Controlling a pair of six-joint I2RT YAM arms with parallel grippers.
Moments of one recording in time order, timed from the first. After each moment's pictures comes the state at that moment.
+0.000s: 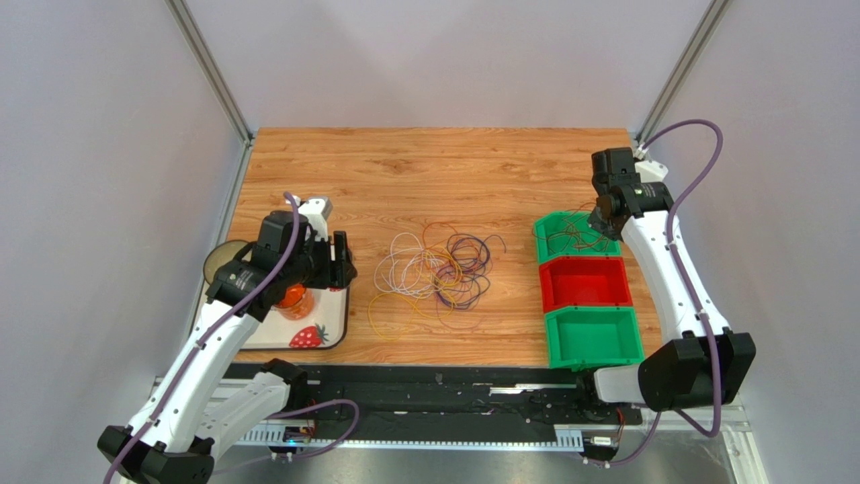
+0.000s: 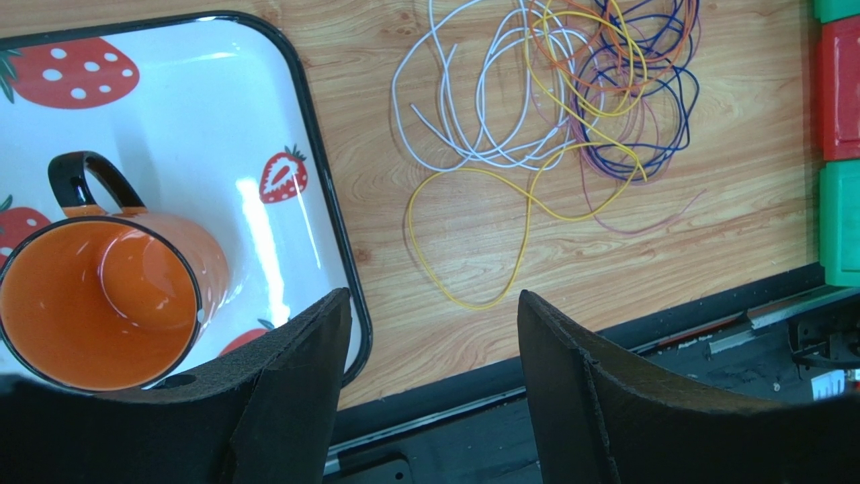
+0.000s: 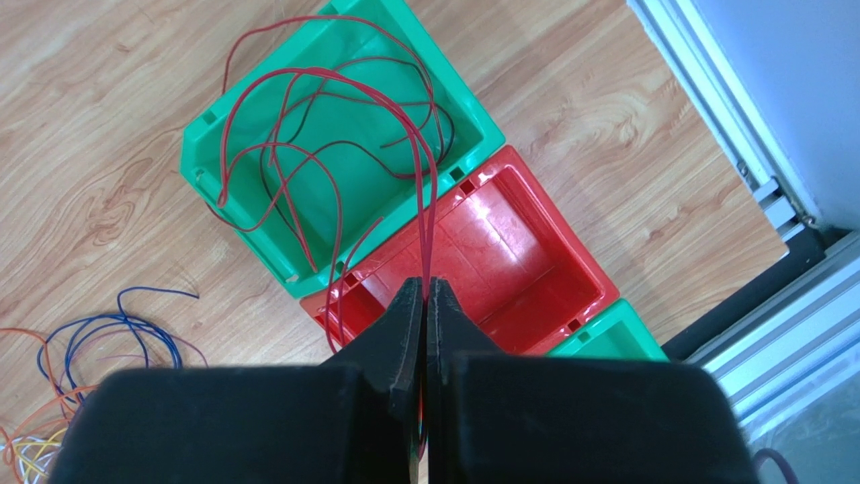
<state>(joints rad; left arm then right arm) -0.38 0.86 0.98 -0.89 0.07 -0.31 0.10 1.33 1.35 -1.04 0.50 0.64</state>
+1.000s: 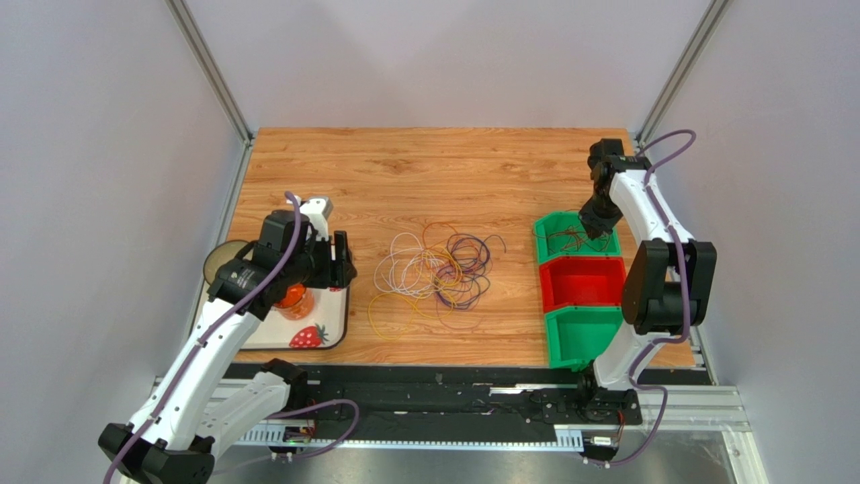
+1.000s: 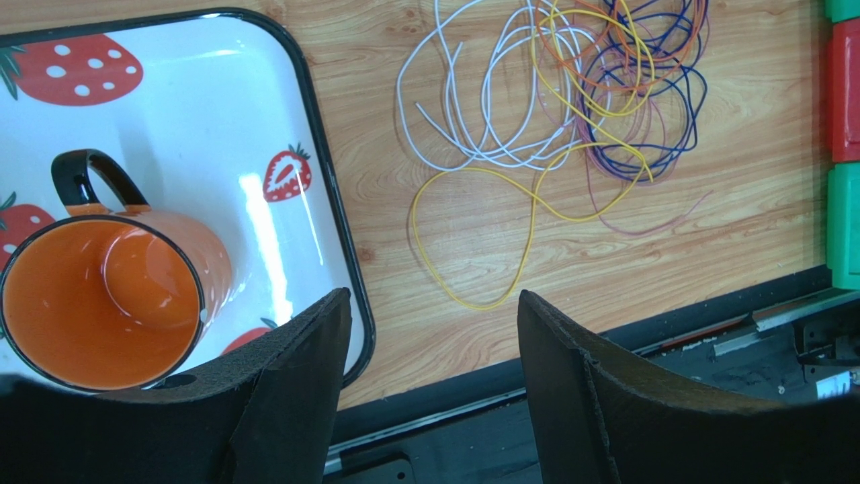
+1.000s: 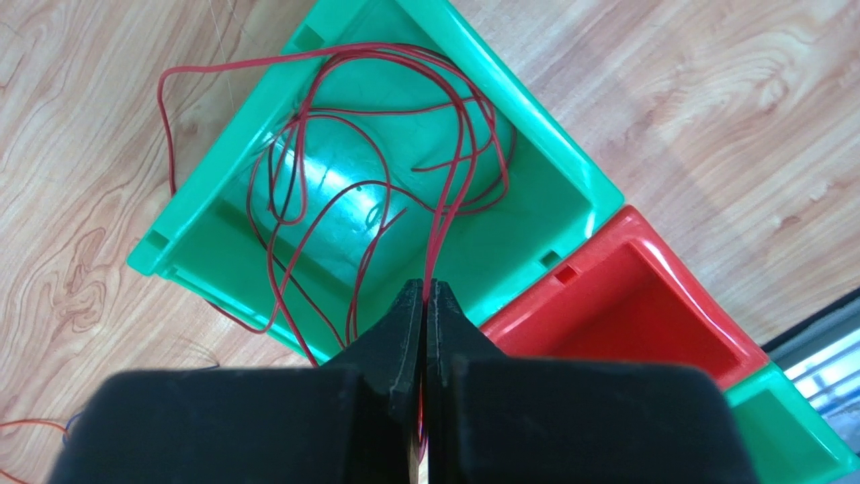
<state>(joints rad) -0.38 0.87 0.98 -0.89 0.07 -0.31 -0.03 1.75 1.48 -1.04 0.30 0.75</state>
